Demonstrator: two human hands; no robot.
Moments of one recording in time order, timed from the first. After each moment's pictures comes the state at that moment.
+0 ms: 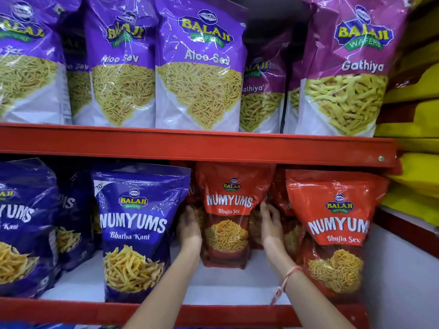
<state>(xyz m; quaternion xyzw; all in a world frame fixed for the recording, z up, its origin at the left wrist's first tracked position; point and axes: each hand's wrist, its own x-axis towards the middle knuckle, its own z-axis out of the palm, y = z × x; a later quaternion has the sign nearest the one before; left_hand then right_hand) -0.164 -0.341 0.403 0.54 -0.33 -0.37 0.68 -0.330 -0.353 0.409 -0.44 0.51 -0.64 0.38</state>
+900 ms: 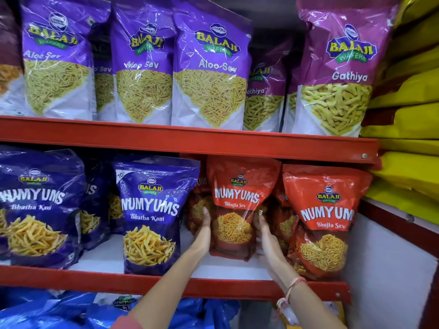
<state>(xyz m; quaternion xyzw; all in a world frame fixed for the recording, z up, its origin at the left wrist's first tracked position) -0.179 -0.279 0.400 0.49 -0.44 -0.52 0.55 -0.331 -0.294 0.371 -0.45 0.55 -0.53 0.46</state>
